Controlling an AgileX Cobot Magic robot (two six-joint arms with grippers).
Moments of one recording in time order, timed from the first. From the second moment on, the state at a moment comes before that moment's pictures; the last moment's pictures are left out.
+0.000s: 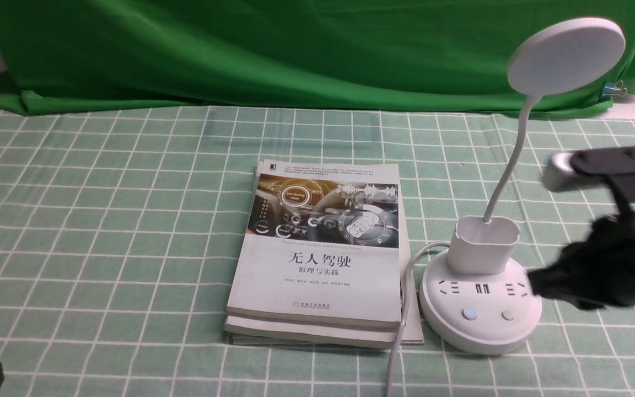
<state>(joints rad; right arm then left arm) 0.32 1.21 -0.77 0.12 0.68 -0.02 0.02 0.00 0.01 -0.16 0.31 0.39</state>
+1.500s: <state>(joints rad) 0.07 0.00 0.00 0.00 0.22 0.05 0.02 0.00 0.01 -0.16 0.31 0.39</state>
